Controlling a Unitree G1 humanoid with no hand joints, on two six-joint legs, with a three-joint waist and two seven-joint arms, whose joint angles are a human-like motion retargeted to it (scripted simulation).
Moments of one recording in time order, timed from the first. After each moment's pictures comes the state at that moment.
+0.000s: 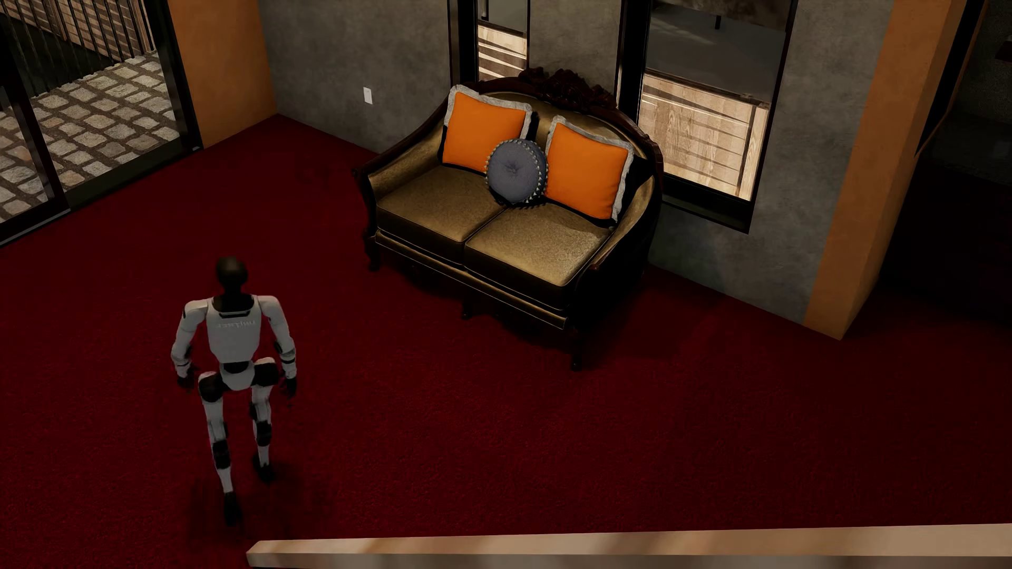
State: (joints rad) body -0.11 -0.26 -0.05 0.06 0.16 0.12 0.00 0.00 -0.04 1.24 0.51 0.16 0.33 0.29 -0.08 0.34 -0.31 0.00 0.00 -0.61 0.38 0.89 1.00 0.00 0.00 0.00 0.00 0.00 0.00
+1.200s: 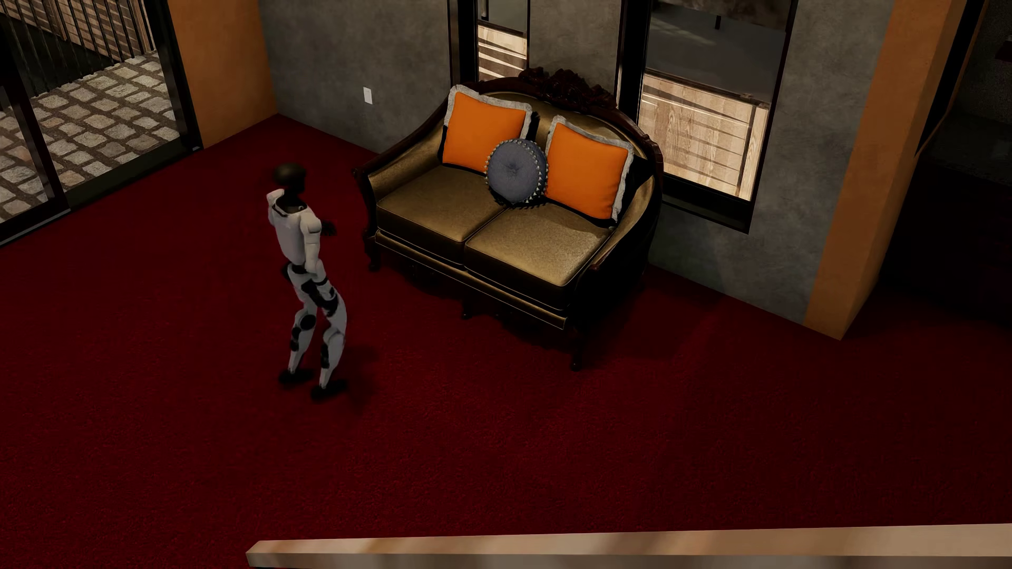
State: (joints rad) body -0.02 -0.11 -0.02 -0.08 0.02 -0.03 0.00 0.00 0.05 0.49 0.48 -0.06 0.24 -0.12 -0.14 0.43 -0.26 0.00 0.00 -0.28 0.56 0.62 0.92 0.00 0.00 0.00 0.00 0.00 0.00
